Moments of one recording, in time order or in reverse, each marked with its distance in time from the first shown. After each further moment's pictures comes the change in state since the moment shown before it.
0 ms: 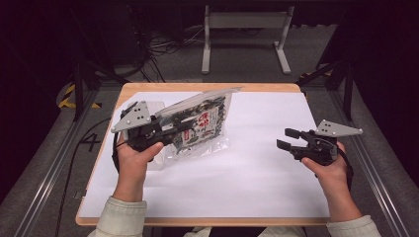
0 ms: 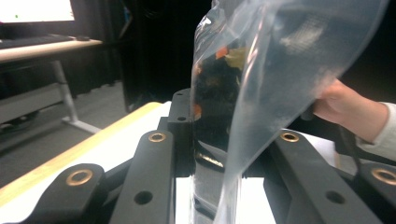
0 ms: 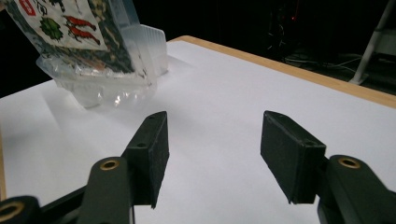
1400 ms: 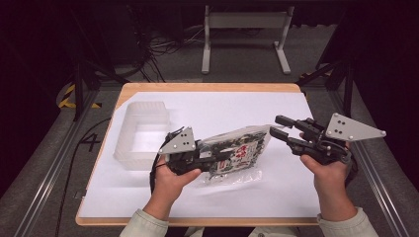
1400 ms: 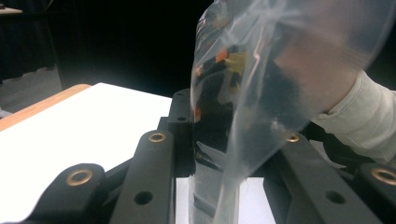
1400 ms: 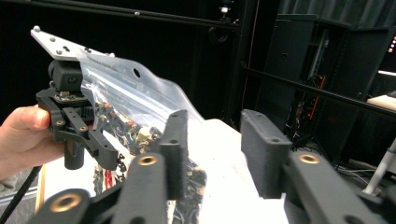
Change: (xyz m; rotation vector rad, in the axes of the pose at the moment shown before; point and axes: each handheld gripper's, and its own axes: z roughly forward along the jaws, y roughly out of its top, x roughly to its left) left arm -0.060 -0.034 0.066 0.066 -0.205 -0.052; right arm 0.068 0.074 -0.024 -0.284 0.099 -0.230
